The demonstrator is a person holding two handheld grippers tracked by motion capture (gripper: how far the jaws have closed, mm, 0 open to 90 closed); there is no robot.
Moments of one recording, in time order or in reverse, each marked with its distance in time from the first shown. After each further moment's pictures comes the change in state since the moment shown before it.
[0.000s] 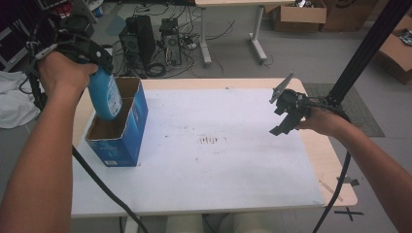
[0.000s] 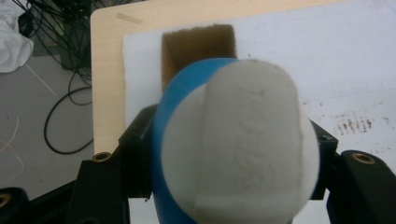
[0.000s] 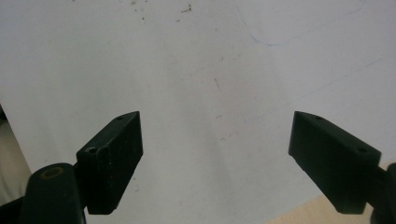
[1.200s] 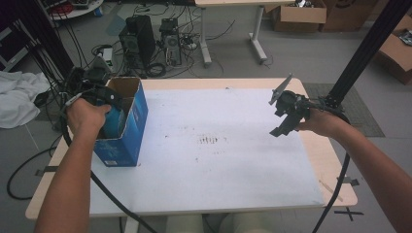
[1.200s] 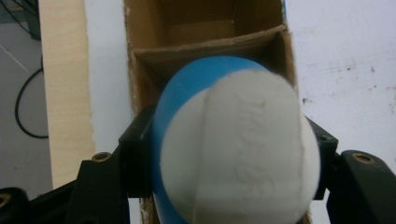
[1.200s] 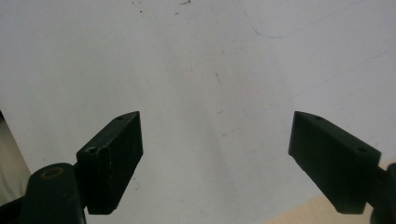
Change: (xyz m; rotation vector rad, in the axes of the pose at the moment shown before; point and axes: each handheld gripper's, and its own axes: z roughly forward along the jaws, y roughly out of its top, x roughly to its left) left arm 0.006 -0.048 0.112 0.086 -0.033 -0.014; right arm -0.001 -0.002 0.006 0.020 0.003 0.011
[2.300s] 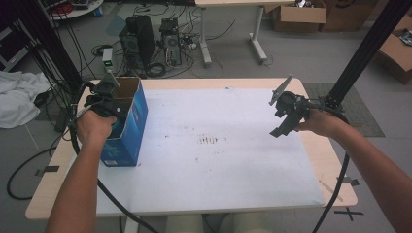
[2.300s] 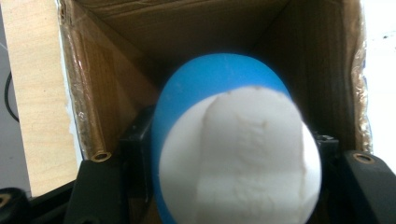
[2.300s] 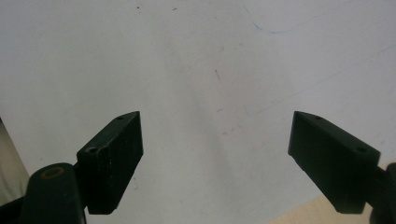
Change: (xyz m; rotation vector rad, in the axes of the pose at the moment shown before) left arm -0.001 -0.010 0.041 0.089 -0.001 0.030; right arm -0.004 -0.003 0.006 0.005 0.010 0.015
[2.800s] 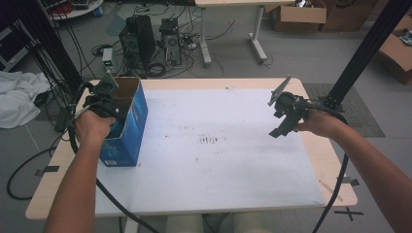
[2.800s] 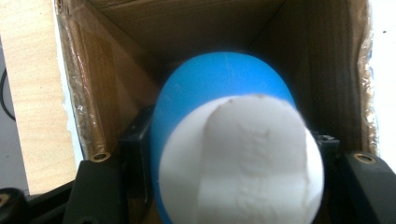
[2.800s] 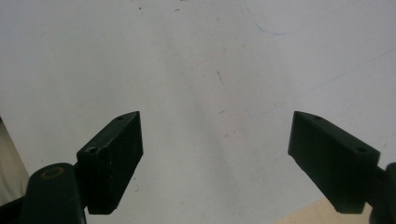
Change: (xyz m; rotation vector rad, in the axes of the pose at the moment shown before) left arm 0.003 -0.001 0.000 0.012 -0.012 0.003; right arm 0.002 0.002 0.002 0.001 0.002 -0.010
